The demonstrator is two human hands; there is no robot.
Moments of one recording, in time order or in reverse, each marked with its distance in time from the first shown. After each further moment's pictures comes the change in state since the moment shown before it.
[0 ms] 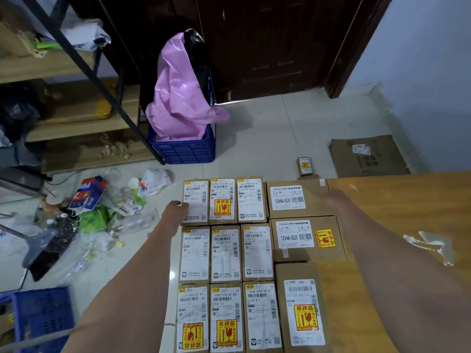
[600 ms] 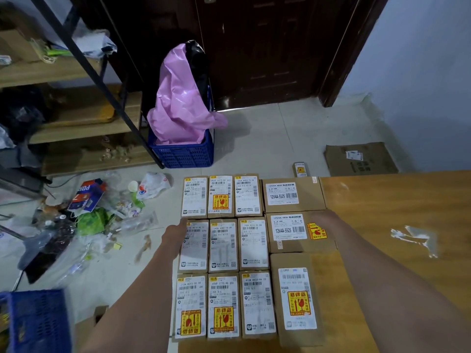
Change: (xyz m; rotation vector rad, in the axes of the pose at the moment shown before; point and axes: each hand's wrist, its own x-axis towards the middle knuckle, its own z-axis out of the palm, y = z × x) left_hand -0.056 -0.056 0.007 -0.058 -0.016 -0.153; right_hand -0.053 0.044 0.030 0.101 -0.123 -0.015
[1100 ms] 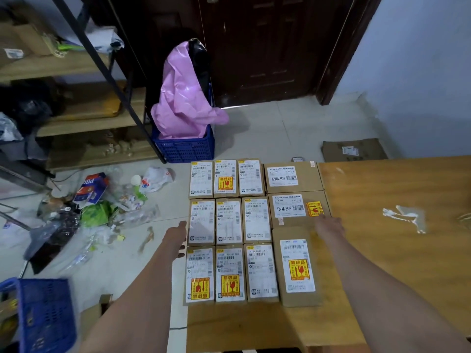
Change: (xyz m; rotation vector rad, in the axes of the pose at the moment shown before) left_hand -0.060 -0.057 -0.023 -0.105 -0.109 -0.081; right_hand -0.041 0.062 0.055 0.060 0.318 0.149
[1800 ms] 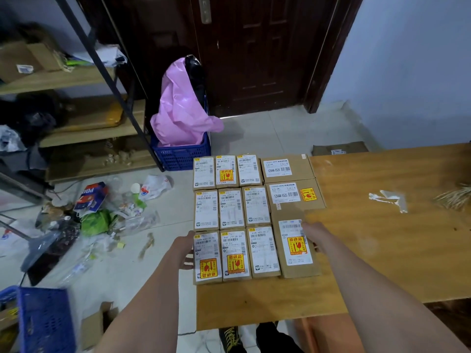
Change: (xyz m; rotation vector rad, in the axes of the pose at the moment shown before) left_hand -0.054 -0.062 -0.006 0.051 -0.127 0.048; right_hand -0.078 0.050 0.012 0.178 -0.336 -0.019
